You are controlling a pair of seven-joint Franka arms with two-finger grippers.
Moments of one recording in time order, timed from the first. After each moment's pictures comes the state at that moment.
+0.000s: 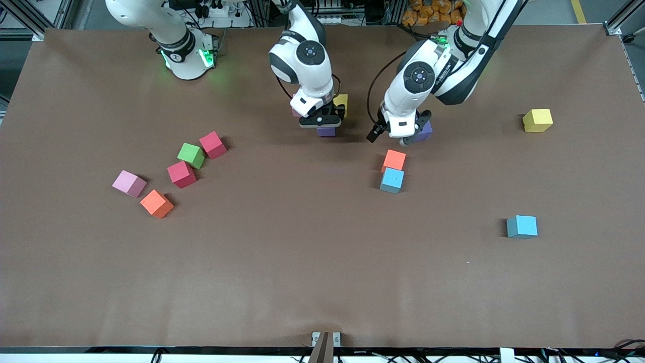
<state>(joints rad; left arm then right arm) -0.04 0.16 -0.67 -2.36 -0.08 2.39 -1.44 1.13 0.45 -0.08 -2.05 0.15 2.58 0.95</state>
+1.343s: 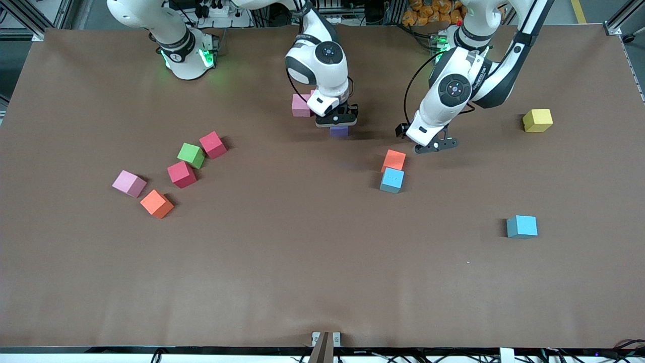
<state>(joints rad) 0.12 0.07 -0.65 -2.45 -0.05 2.32 -0.64 1.18 0.55 -0.09 -1.94 0.12 2.58 1.00</state>
